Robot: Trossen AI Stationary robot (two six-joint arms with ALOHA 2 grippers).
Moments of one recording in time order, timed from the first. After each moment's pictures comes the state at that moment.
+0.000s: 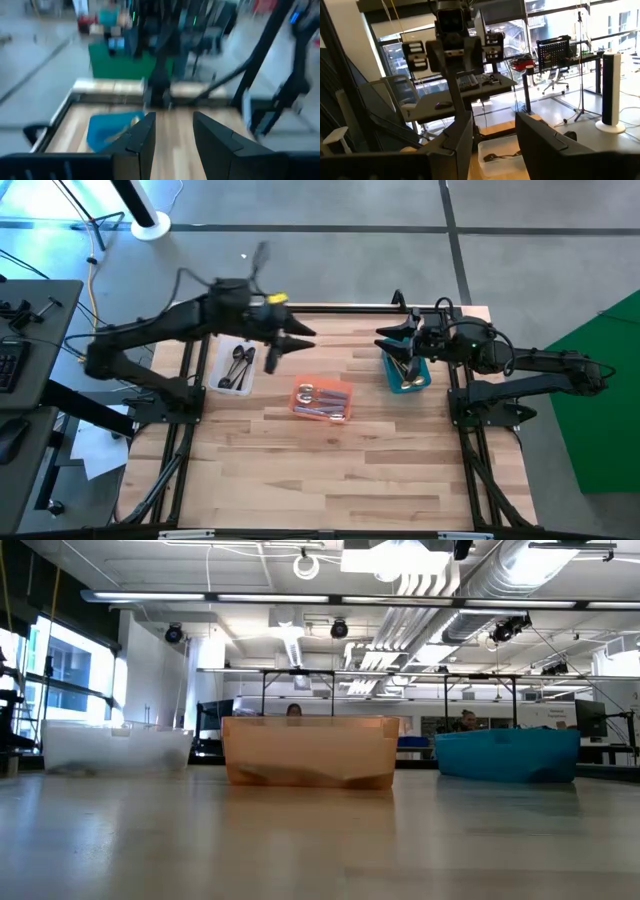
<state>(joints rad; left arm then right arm) 0.19 1.32 1.49 -0.44 0.24 0.00 -0.14 0.87 0.80 0.20 0.01 0.18</state>
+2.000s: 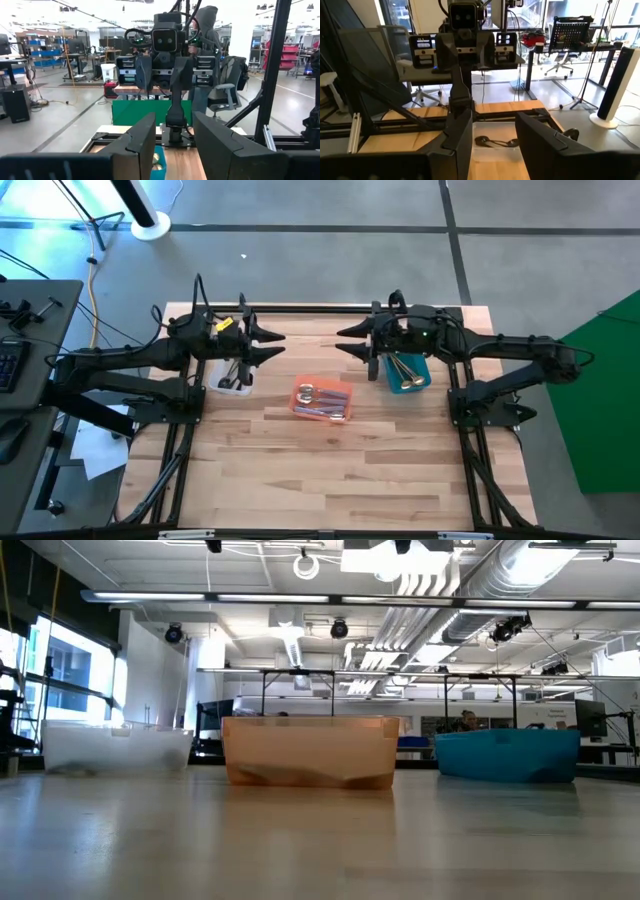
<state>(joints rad) 0.19 0.90 0.76 0.26 0.14 -0.01 -0.14 1.24 1.11 0.06 -0.06 0.00</state>
